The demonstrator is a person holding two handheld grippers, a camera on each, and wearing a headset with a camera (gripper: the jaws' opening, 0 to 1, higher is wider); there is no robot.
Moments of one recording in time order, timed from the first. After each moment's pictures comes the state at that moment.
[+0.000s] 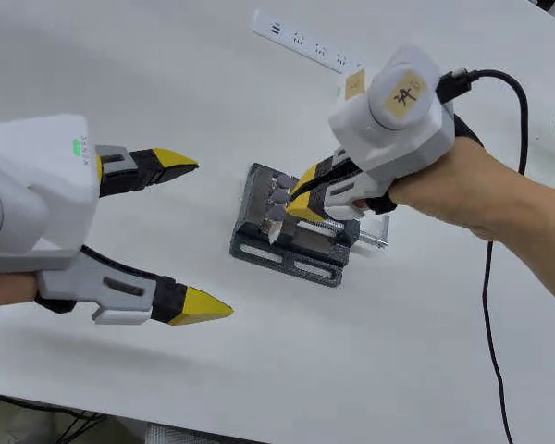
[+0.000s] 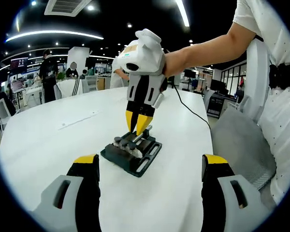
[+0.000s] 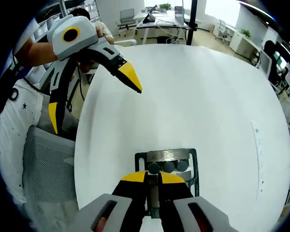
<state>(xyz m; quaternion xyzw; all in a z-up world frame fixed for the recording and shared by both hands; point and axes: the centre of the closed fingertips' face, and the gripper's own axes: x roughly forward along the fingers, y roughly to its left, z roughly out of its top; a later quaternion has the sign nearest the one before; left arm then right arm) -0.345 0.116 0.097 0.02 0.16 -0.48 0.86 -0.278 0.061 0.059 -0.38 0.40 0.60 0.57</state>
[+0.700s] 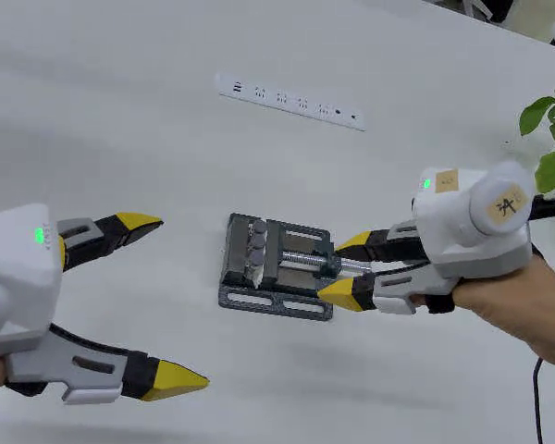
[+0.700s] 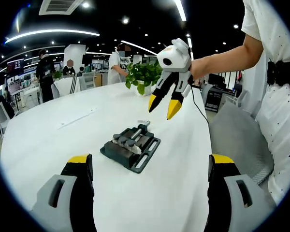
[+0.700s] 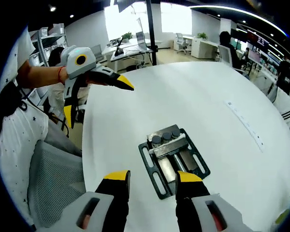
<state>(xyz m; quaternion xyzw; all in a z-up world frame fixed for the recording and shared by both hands) -0.349 0.117 0.098 0.05 0.18 -0.49 0.85 -0.302 -0.016 0.077 -0.23 0.37 0.55 0.71</state>
